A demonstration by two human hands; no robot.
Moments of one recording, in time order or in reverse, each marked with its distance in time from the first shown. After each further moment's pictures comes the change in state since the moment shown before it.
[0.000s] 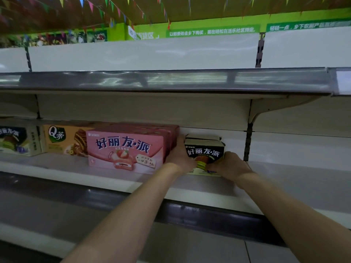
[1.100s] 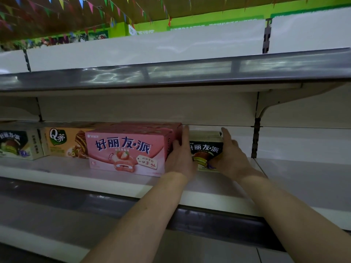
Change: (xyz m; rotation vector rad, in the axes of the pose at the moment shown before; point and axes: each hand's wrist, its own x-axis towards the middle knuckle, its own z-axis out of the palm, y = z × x) left_hand 0.002 -0.012 0.011 0.365 0.186 0.105; right_hand 0.011 -0.007 0.010 -0.146 0.118 -0.212
